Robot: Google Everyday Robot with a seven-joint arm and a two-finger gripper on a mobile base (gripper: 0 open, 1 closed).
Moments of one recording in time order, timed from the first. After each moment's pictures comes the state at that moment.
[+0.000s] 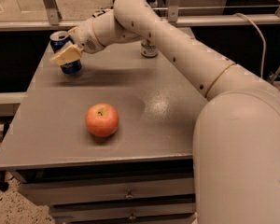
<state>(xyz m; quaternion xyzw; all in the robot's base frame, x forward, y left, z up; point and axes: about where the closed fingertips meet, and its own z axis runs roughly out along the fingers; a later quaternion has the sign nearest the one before) 0.688 0.232 0.900 -0.61 0.57 0.33 0.44</state>
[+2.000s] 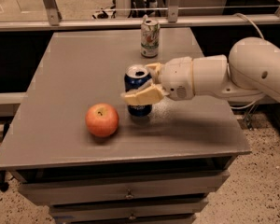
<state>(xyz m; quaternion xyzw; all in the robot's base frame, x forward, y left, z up) 0.517 0.009 0.904 -0.51 0.62 0.34 0.48</state>
